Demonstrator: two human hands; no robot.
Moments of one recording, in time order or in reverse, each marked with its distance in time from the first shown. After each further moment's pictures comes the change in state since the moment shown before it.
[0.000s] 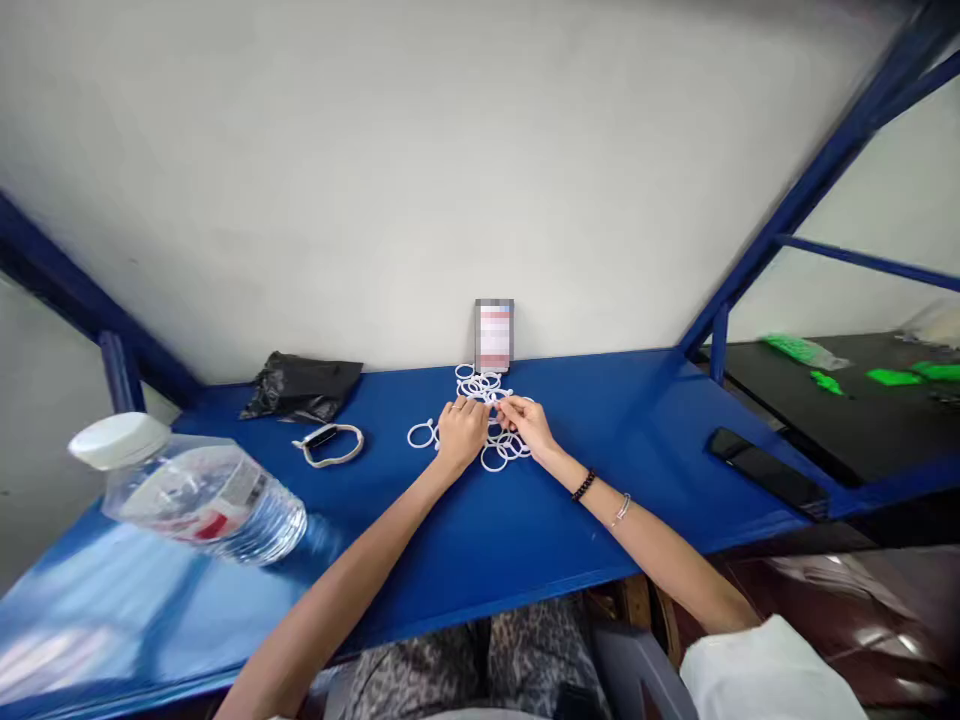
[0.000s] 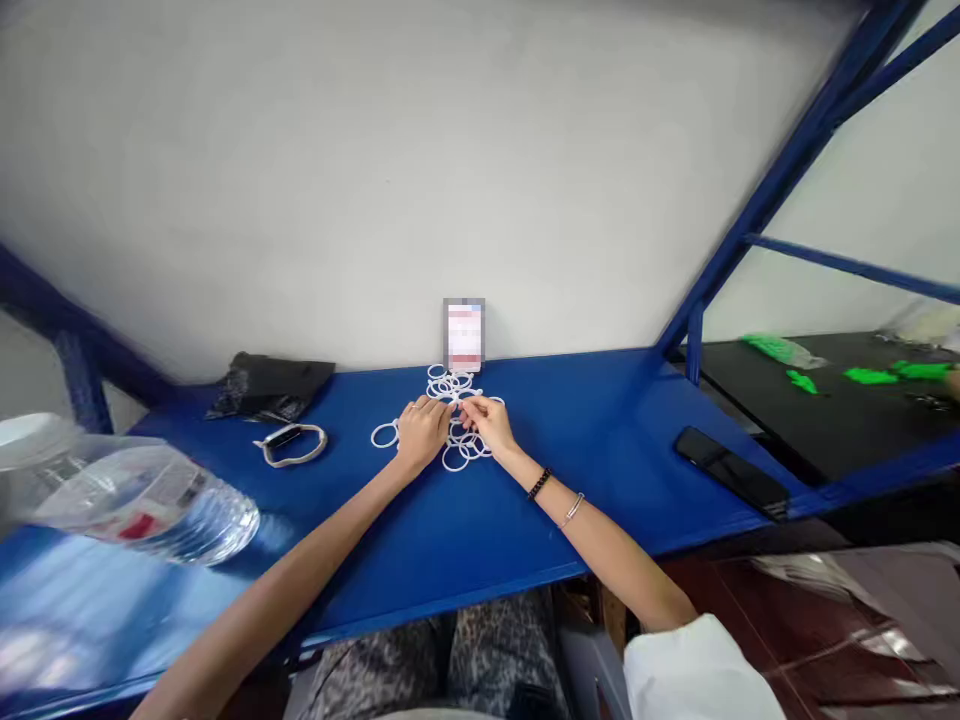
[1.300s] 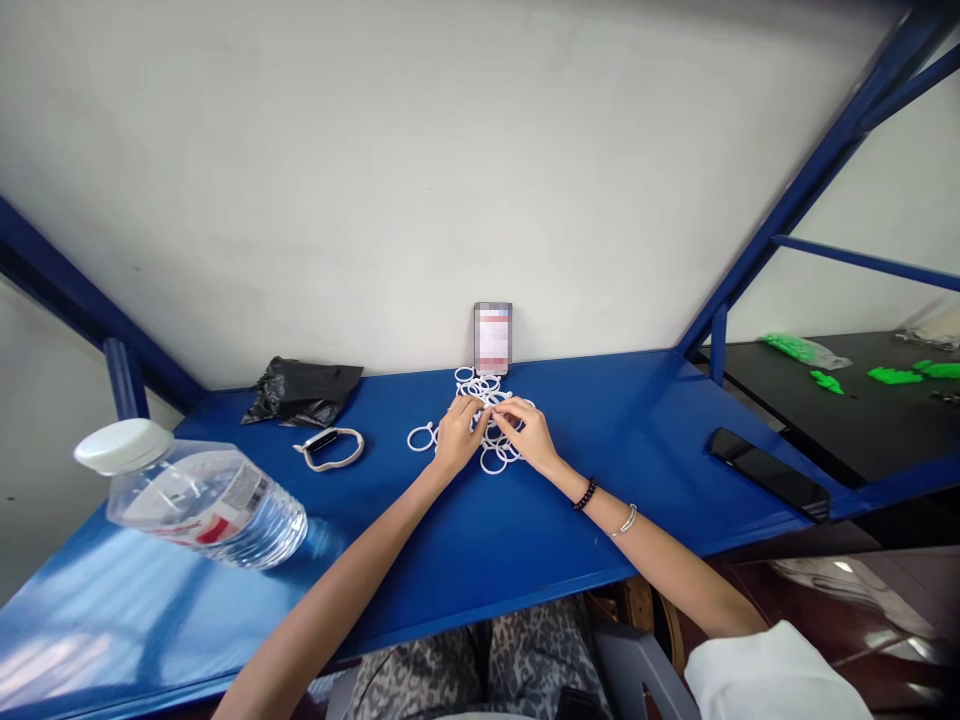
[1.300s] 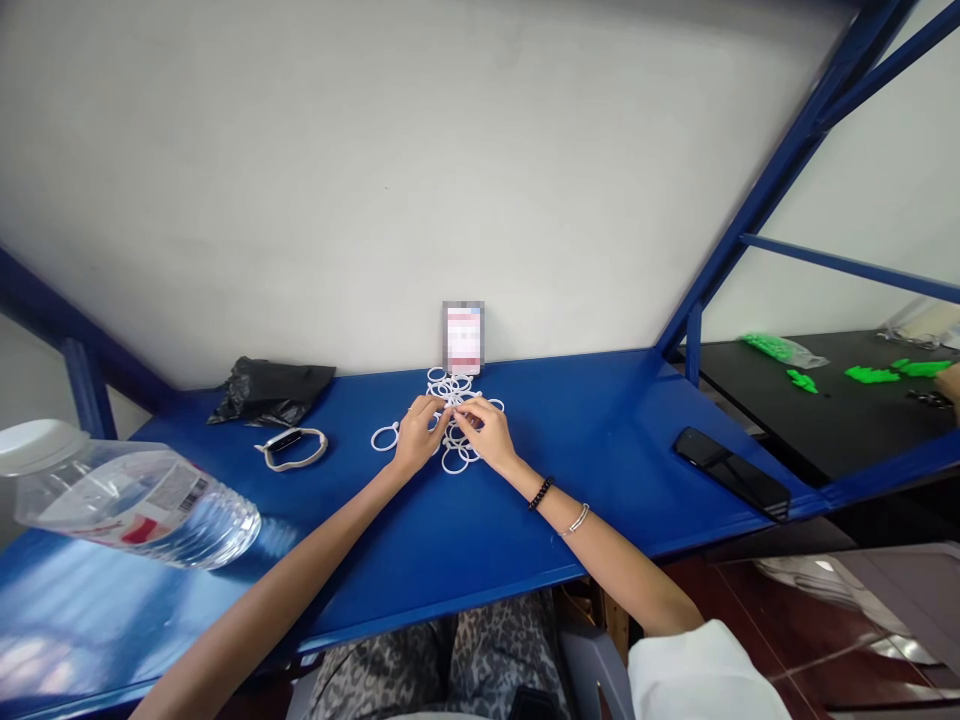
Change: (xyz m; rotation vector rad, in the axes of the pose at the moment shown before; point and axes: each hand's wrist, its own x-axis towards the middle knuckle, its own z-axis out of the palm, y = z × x) left_hand -0.004 -0.010 0.004 -0.463 0.186 0.015; right_hand -0.017 -0.014 0.000 -0.544 -0.010 -0.486
